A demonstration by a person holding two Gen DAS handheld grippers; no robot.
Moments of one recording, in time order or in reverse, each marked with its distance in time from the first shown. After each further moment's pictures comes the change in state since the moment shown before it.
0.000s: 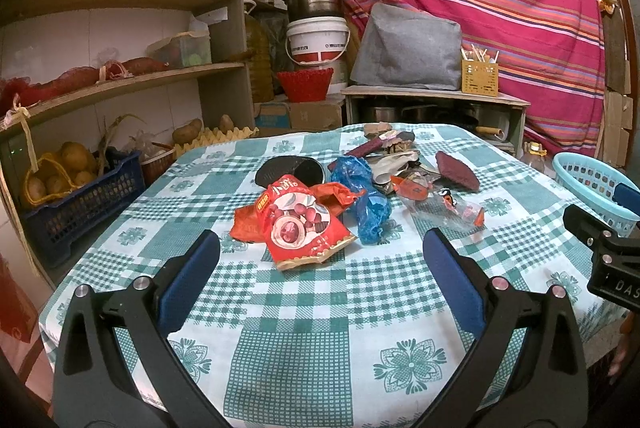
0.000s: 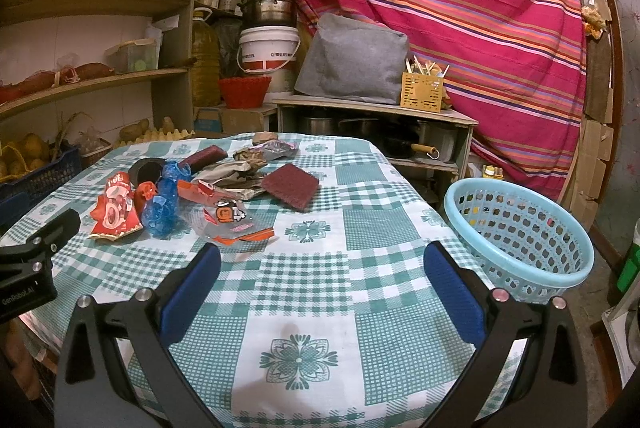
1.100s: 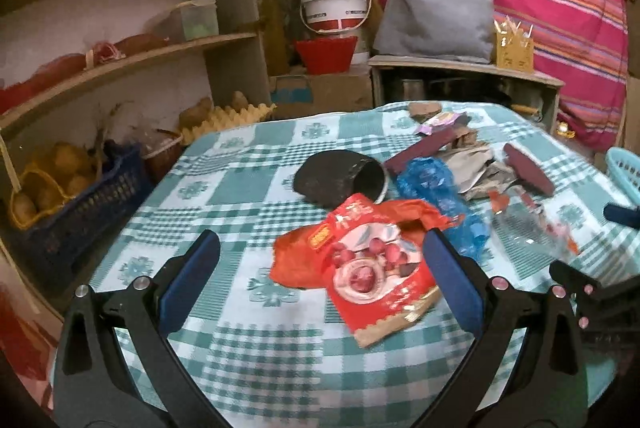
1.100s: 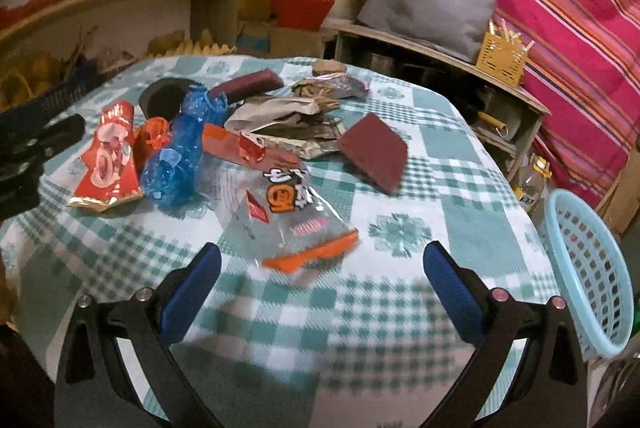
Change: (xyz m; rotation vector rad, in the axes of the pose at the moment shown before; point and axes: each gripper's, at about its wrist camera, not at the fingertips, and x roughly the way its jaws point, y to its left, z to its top) left arm 0.088 0.052 0.033 0.032 0.136 0.065; right arm 0.114 0.077 0.017 -0.241 0.304 0.107
